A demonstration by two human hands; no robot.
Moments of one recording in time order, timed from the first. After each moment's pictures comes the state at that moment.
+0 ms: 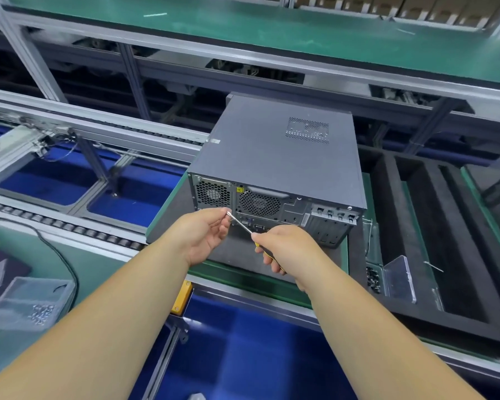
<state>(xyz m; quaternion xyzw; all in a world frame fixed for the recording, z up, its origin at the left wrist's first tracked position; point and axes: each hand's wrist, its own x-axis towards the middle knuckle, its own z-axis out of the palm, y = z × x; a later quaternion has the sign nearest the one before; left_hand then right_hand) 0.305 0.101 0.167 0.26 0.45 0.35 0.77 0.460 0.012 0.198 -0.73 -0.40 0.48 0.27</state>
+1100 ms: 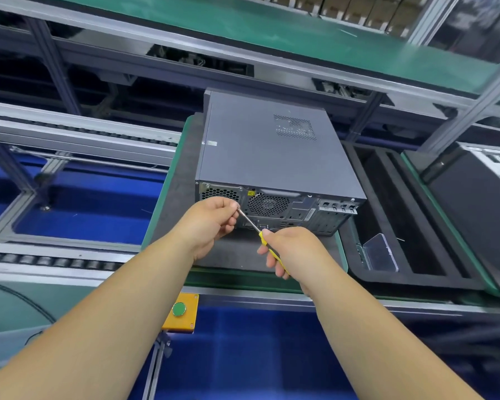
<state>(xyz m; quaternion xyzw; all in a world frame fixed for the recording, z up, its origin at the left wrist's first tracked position) 0.276 0.161 0.144 0.50 0.36 0.26 0.74 0.385 0.025 0.211 -0.81 -0.28 0.41 0.30</state>
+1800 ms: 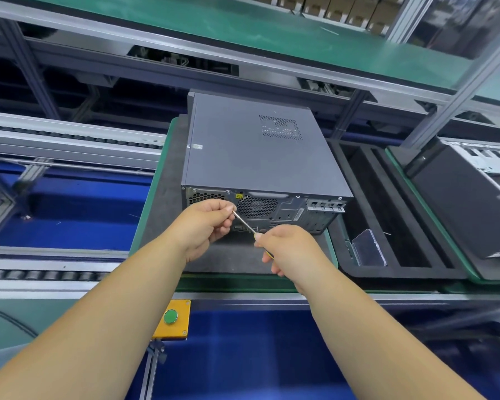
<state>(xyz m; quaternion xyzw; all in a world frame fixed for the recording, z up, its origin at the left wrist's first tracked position) 0.286 0.166 0.141 0.47 0.32 0.24 0.78 0.393 0.025 0.210 -0.83 -0.28 0.37 0.31</state>
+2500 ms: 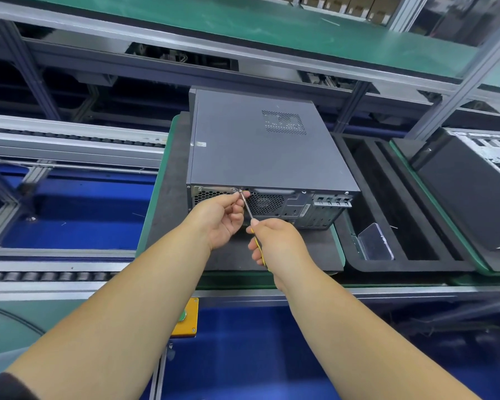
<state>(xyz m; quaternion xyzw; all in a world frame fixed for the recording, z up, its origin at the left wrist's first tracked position) 0.308 0.171 0.154 0.20 0.33 0.23 0.90 0.367 0.047 0.194 -0.78 -0.20 0.39 0.45</state>
